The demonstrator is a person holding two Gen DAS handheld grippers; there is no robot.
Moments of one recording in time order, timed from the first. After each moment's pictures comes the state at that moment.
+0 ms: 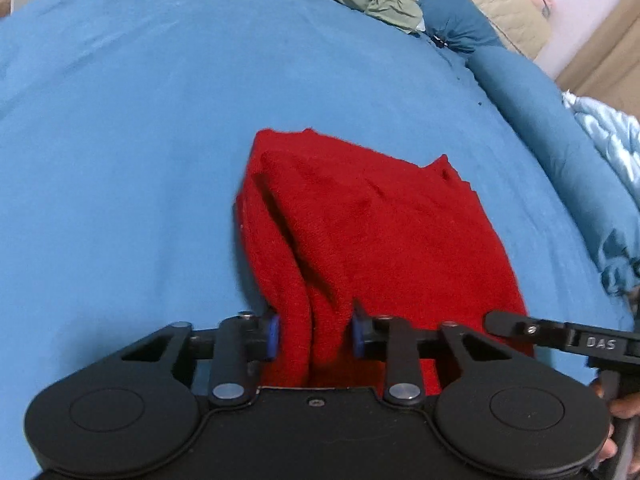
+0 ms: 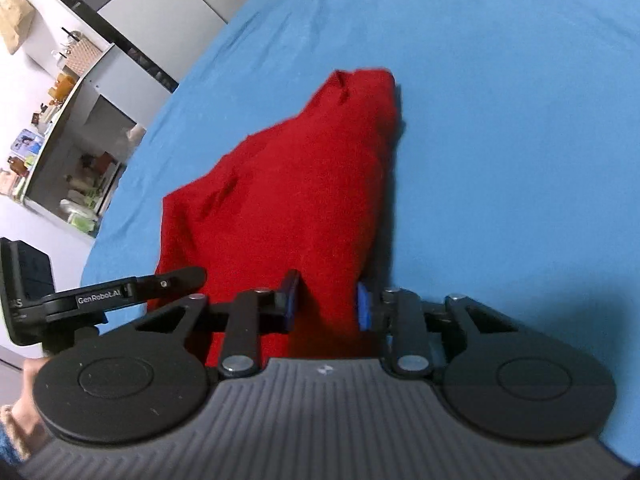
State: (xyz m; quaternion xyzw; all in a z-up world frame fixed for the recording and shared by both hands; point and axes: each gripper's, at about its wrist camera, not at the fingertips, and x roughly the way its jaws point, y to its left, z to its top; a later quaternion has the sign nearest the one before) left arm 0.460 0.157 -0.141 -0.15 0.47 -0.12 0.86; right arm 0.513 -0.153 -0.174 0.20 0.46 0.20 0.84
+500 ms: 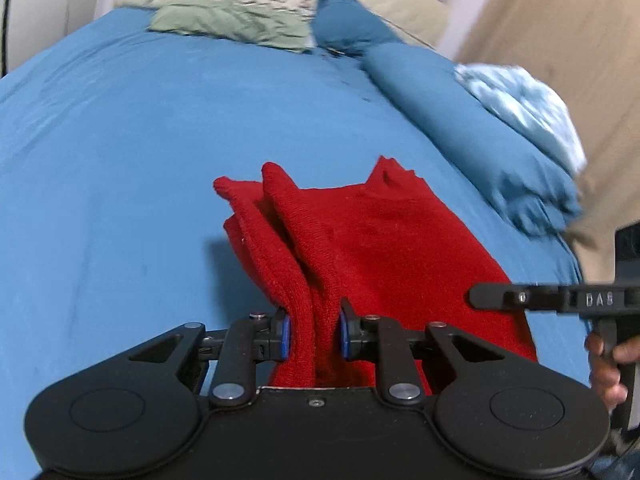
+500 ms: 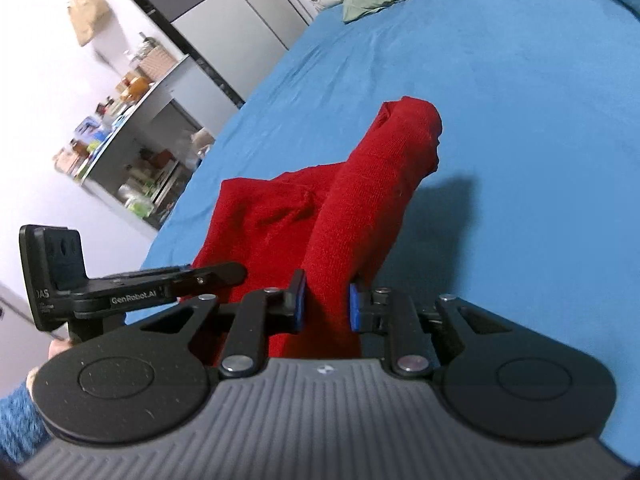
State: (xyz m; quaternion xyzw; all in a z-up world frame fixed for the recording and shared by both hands) left arm 0.314 0.086 -0.065 -0.09 0.41 -0.22 0.88; right arm 0.378 -0.225 -0.070 0.19 0.41 0.26 0.85
